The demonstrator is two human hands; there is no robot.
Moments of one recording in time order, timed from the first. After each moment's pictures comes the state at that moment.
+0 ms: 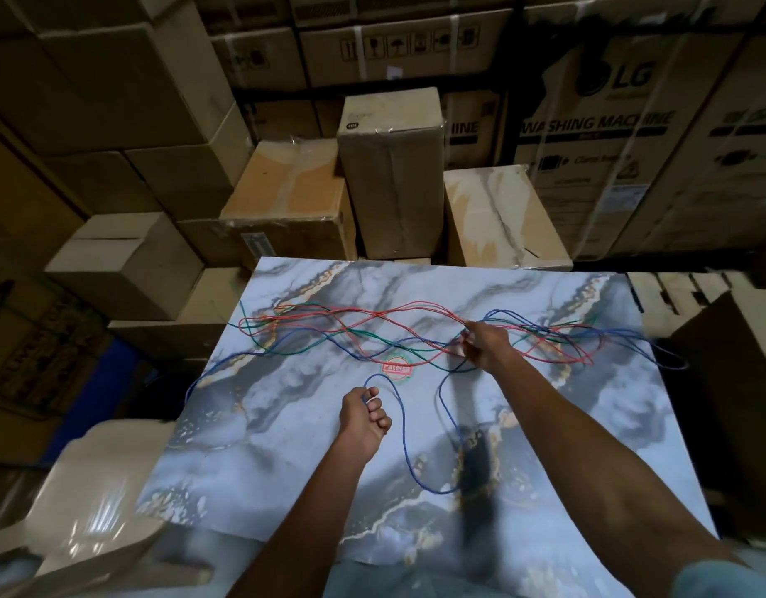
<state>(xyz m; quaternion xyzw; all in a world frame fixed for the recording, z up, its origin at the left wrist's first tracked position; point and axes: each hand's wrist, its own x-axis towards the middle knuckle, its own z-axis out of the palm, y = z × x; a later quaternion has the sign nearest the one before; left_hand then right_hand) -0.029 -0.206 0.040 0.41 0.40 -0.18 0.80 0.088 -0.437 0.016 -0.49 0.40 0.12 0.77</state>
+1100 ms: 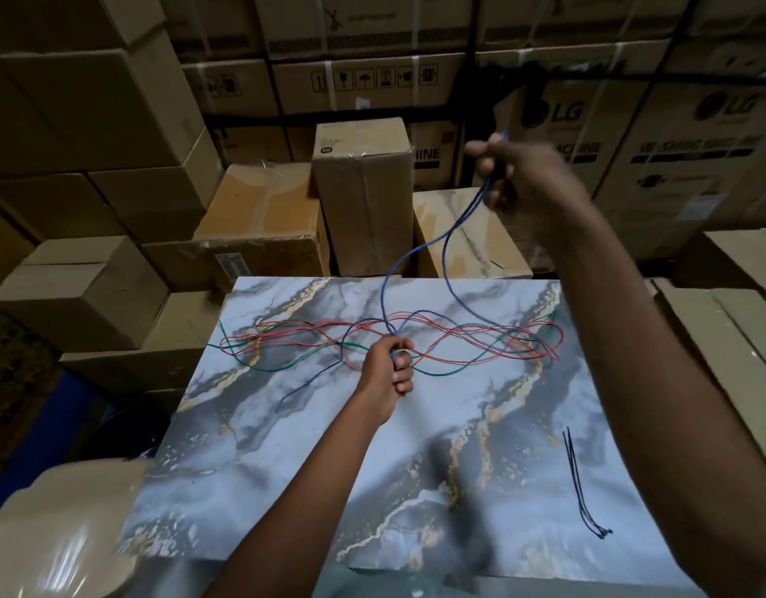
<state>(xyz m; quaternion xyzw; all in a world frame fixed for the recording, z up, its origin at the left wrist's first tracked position) -0.002 -0.236 0.127 0.49 0.18 -0.27 0.81 0.049 -0.428 0.345 -0.65 0.10 -0.06 0.75</state>
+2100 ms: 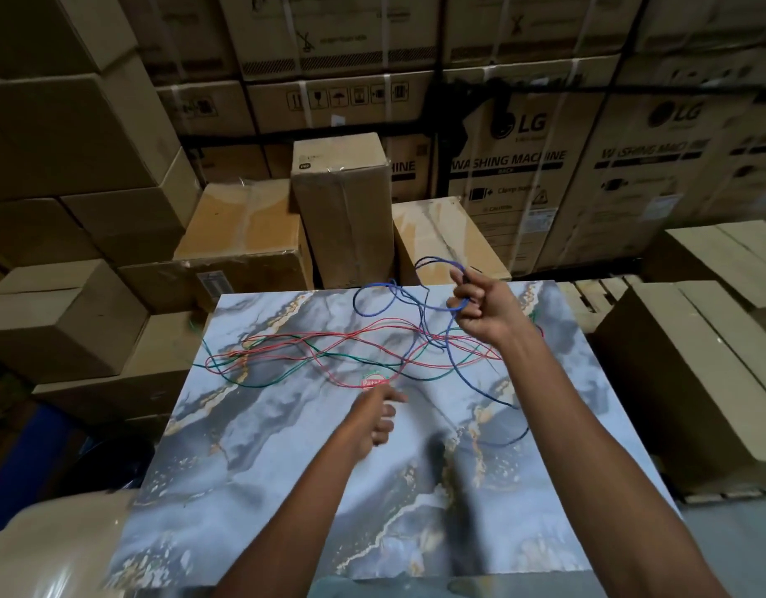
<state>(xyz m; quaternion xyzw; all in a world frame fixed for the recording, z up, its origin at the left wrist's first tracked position) -0.026 -0.215 0.085 0.63 0.16 -0.37 0.67 0.034 -0.445 0.180 -0.25 0.15 0.14 0.95</state>
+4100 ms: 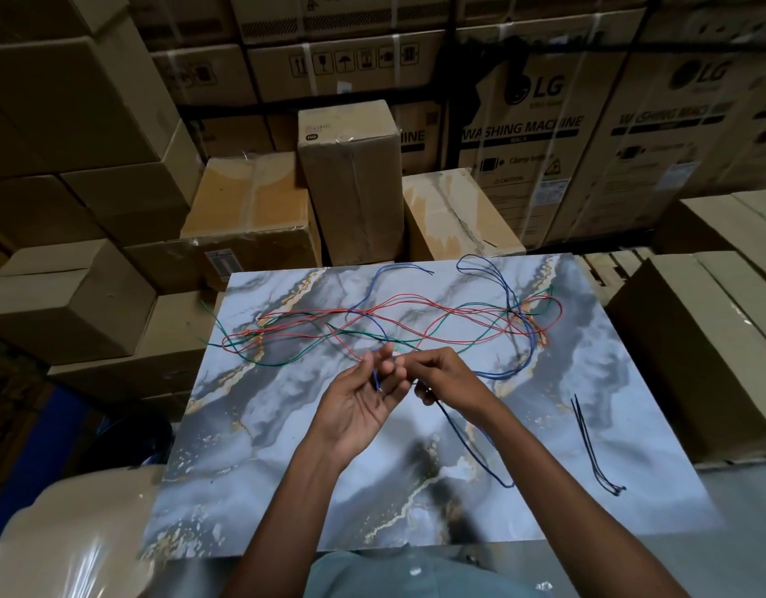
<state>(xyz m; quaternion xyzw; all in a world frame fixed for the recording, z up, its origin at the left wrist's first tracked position) -0.072 -0.154 0.169 0.30 0.10 -0.30 0.90 -0.067 -0.324 0.125 -0.72 0.04 0.12 0.69</state>
